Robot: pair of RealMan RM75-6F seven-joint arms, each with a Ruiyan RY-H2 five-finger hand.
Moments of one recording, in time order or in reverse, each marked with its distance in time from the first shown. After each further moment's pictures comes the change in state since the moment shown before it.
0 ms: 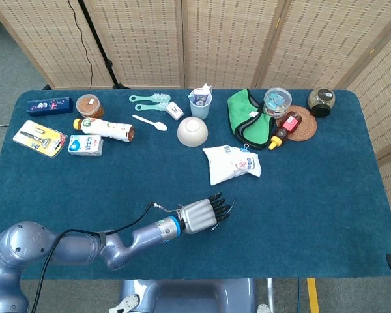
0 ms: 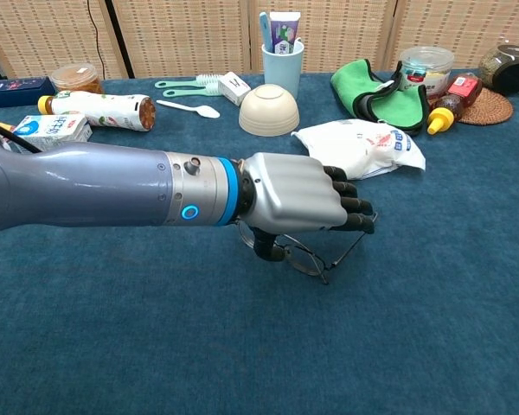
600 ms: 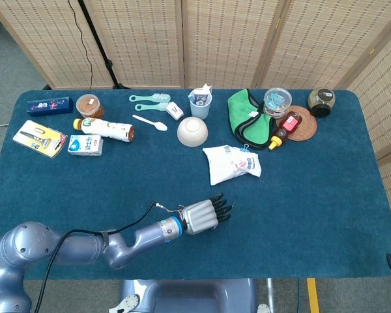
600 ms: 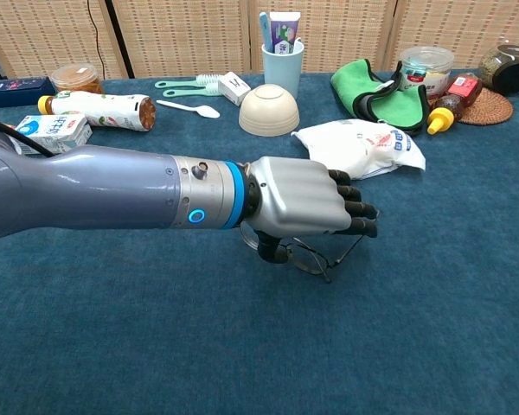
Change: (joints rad) left arm -0.014 -0.021 0.003 0.030 0.011 -0.008 -0.013; right arm -0.001 0.000 0.002 -0.004 0.004 -0.001 -0.006
